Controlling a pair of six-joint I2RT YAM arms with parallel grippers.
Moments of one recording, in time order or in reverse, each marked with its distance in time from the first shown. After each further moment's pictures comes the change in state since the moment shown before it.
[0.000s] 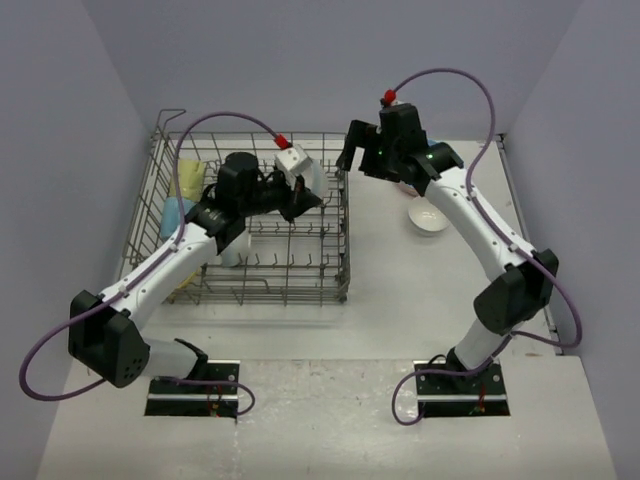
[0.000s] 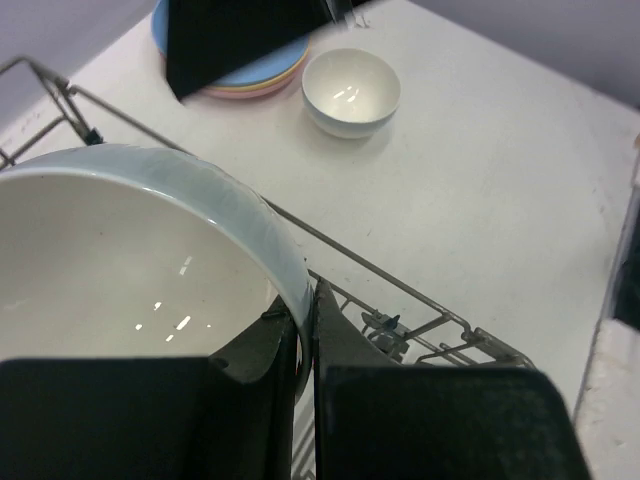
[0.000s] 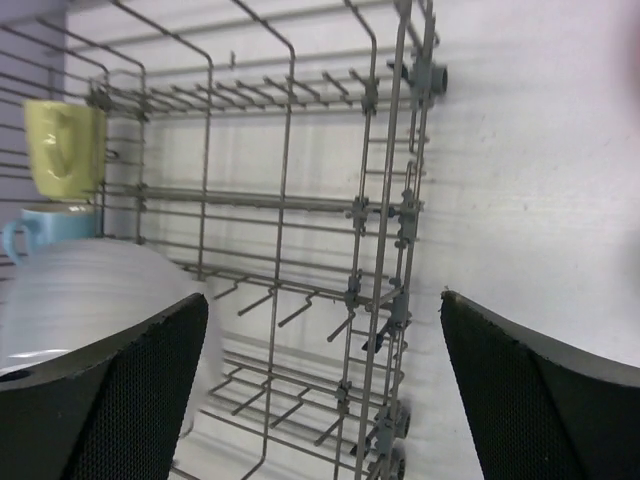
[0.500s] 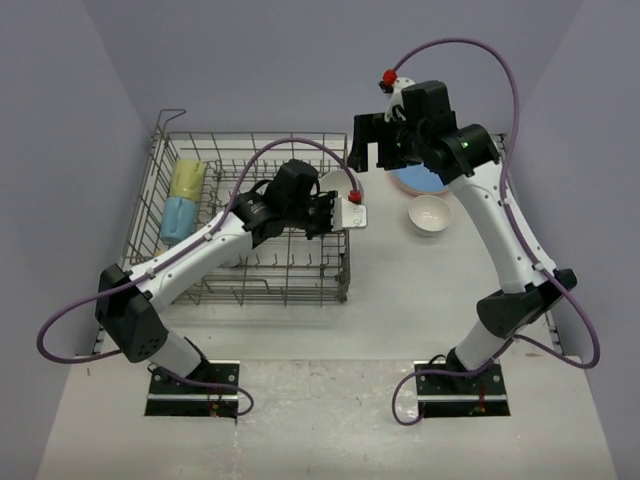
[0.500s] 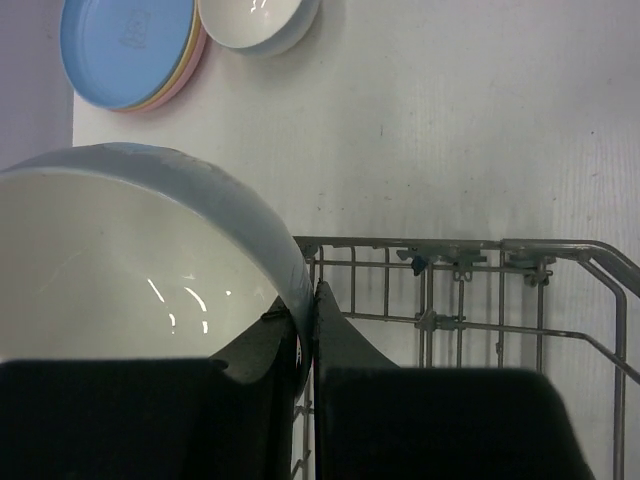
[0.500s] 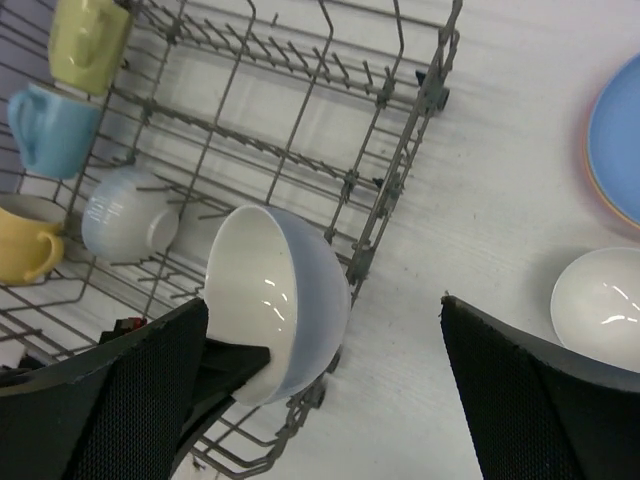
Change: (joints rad) left arm -0.258 0.160 0.233 -0.405 -0.145 0.730; right arm -0.010 -0.066 0.315 -0.296 -0.093 -0.300
